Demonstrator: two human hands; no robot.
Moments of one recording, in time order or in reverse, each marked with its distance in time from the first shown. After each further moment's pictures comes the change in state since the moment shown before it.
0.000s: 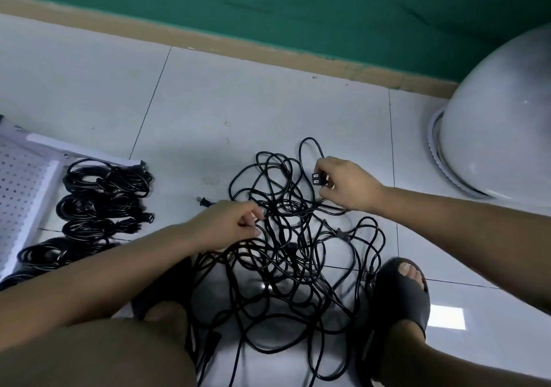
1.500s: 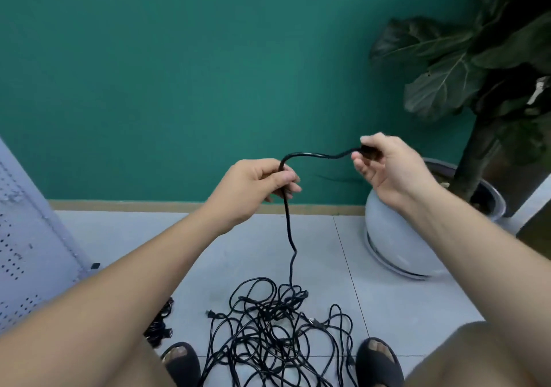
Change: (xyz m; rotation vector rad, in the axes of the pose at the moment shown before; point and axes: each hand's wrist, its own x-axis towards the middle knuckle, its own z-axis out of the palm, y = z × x) left_hand -0.228 0.367 -0.157 -0.319 0.529 0.534; right_hand -0.267 -0.205 -0.342 1.554 0.955 0.052
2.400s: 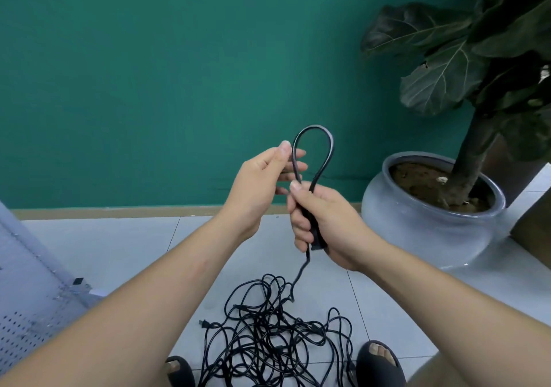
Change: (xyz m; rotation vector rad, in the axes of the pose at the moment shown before) left_hand 0.043 0.002 0.042 -0.295 0.155 -0.059; right_hand -0.047 0.070 0.035 -0.270 -0.511 0.106
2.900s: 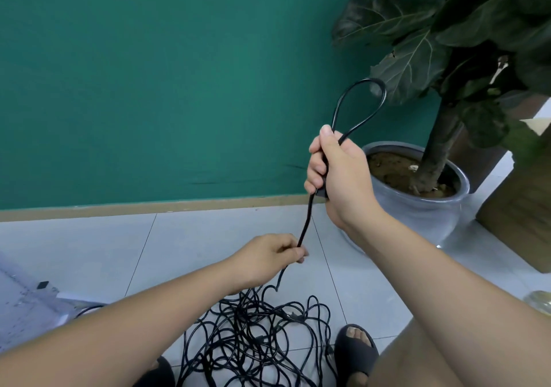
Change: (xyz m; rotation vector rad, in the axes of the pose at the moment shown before) left_hand -0.046 -0.105 0.037 0.445 -0.529 -0.302; right_hand 0.007 -0.030 -0.042 0.073 0.464 -0.237
